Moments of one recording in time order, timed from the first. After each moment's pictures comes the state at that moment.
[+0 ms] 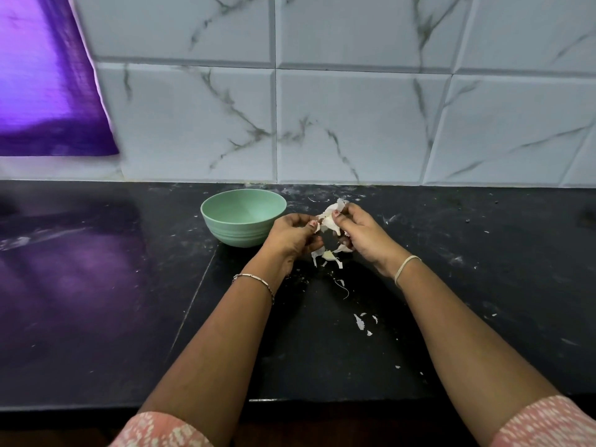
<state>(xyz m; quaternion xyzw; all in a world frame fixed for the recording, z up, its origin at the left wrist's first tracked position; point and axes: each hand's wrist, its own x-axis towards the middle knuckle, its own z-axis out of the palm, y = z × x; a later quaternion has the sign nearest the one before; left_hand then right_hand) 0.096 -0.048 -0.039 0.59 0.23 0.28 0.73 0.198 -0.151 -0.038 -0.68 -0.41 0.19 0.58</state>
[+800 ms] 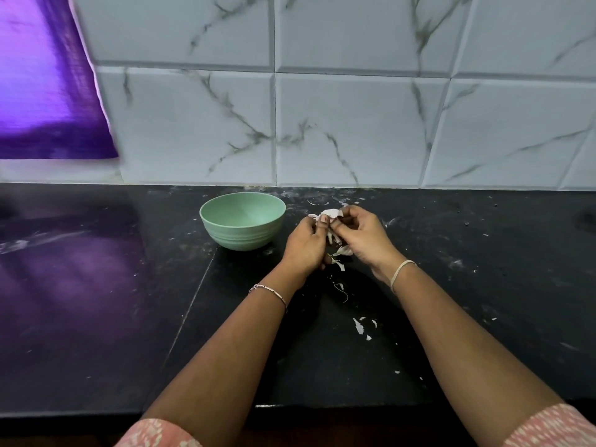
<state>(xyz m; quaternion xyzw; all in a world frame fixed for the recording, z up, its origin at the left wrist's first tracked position) 0.106 -0.067 -0.047 0.74 0.24 0.29 0.56 0.197 -0.147 -0.042 -0.68 -0.38 0.10 0.62</state>
